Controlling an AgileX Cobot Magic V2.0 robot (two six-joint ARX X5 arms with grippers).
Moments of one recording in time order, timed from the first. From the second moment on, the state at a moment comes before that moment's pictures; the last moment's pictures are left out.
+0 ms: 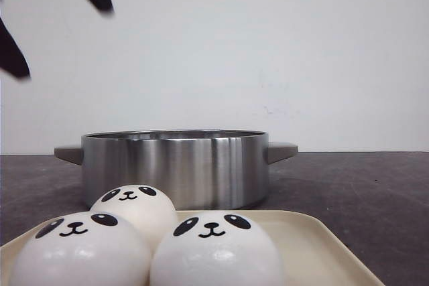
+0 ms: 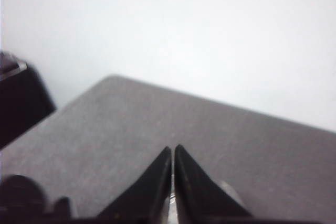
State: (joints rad) left arm -0.70 1.12 1.01 -0.94 0.23 -0.34; right arm 1.06 1.19 1.81 -0.81 0.46 0.26
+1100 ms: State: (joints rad) left arm -0.76 1.64 1.01 -0.74 0.17 -0.49; right arm 1.16 1.01 1.81 -1.09 0.70 0.29
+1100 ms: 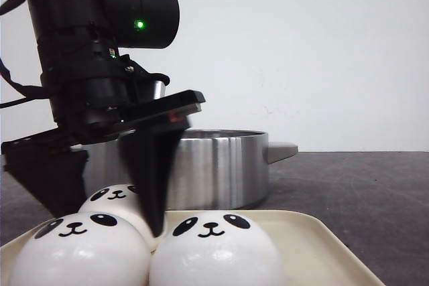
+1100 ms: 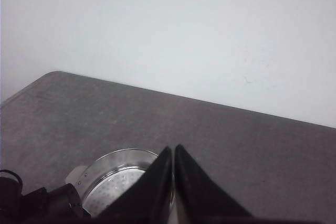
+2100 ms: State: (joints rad) left arm -0.59 1.40 1.33 -0.81 0.13 -0.24; right arm 1.16 1.04 1.81 -1.11 0.73 0.30
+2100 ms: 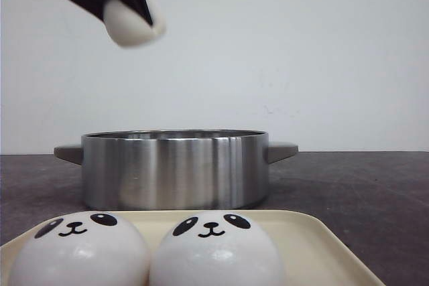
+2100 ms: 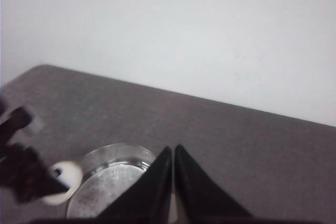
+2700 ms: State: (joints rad) left arm -0.51 1.96 1.57 -0.82 0.08 -0.17; right arm 1.16 1.06 1.81 -1.15 0.73 0.34
